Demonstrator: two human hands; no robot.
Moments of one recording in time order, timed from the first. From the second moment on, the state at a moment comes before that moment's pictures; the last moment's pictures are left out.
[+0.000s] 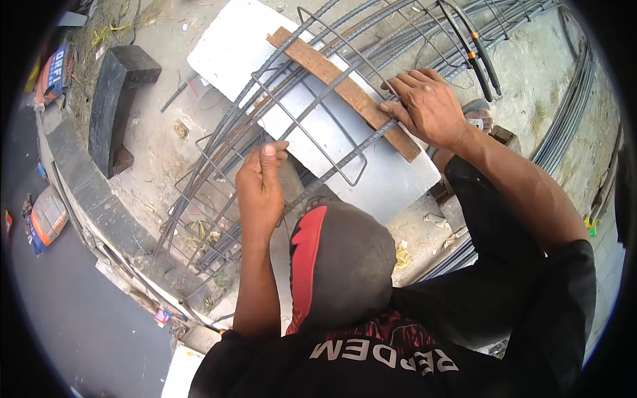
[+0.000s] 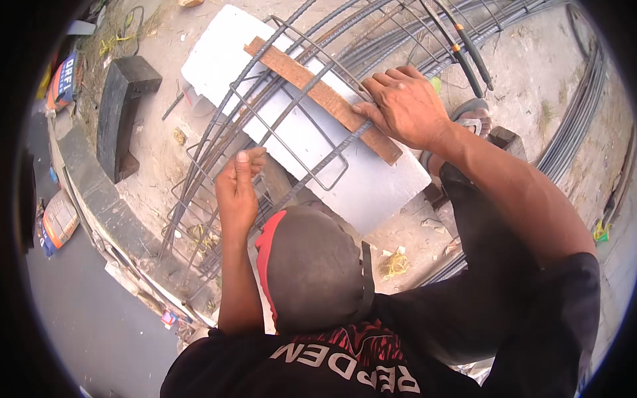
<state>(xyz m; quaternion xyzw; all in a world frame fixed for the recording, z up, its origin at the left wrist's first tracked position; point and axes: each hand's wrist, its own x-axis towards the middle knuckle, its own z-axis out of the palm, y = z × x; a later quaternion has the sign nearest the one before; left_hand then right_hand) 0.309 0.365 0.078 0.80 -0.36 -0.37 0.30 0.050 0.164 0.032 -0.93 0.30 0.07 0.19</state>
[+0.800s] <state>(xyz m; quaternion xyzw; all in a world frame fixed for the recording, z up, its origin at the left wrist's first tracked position) 0.434 0.481 0.085 0.84 -0.25 -0.34 0.33 0.191 0.347 0.100 -0.67 0.42 -0.09 0.61</state>
